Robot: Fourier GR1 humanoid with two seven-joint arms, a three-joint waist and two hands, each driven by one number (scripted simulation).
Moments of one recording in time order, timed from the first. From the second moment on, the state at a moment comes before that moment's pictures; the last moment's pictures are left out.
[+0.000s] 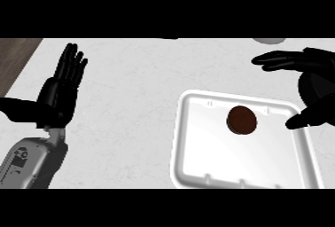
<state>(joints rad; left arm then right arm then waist) -0.33 0.34 -0.14 -1.53 0.30 0.27 -0.01 -0.66 -0.83 0.33 -1.32 -0.05 0.54 -0.72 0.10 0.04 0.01</state>
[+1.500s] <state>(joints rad) -0.30 0.33 -0.07 -1.48 0.30 0.23 -0.03 -0.86 -0.65 0.78 -0.80 0.49 0.21 -1.04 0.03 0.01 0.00</state>
